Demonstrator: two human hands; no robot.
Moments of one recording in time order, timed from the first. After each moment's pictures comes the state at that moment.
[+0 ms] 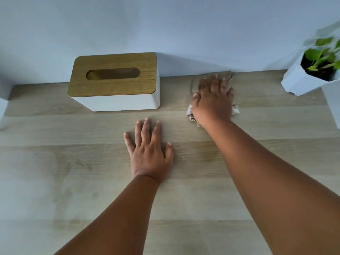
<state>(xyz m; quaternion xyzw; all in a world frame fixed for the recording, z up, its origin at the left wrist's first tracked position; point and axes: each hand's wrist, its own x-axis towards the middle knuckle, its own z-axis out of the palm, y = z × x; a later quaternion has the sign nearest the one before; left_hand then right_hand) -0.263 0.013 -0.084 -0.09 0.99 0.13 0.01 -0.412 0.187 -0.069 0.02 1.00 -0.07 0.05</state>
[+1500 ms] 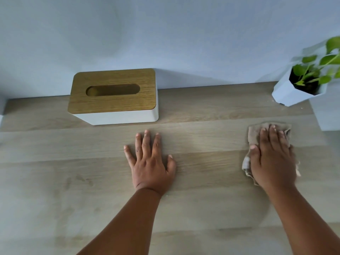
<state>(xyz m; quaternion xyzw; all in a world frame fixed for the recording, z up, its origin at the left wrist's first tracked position) -0.264 0.013 -0.087 -0.08 0.99 0.12 0.02 -0.281 0.330 -0.065 0.12 0.99 -0.06 0.06</state>
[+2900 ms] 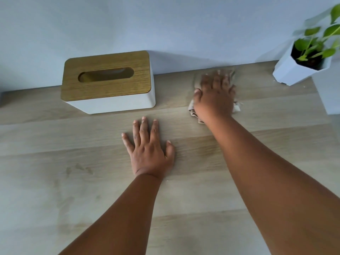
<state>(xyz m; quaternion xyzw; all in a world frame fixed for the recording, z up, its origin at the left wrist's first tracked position) -0.263 0.012 -0.090 -0.08 0.99 0.12 0.01 -0.408 0.199 -0.071 0.07 0.99 -0.08 0.06</state>
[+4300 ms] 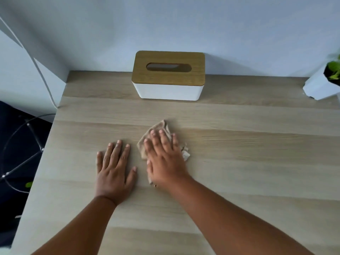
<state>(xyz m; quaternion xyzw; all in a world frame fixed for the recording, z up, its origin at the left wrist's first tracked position) -0.113 -0.210 -0.085 -0.04 0.99 0.09 -0.01 -0.188 -0.016 -0.072 -0.29 0.95 -0.10 0.08</state>
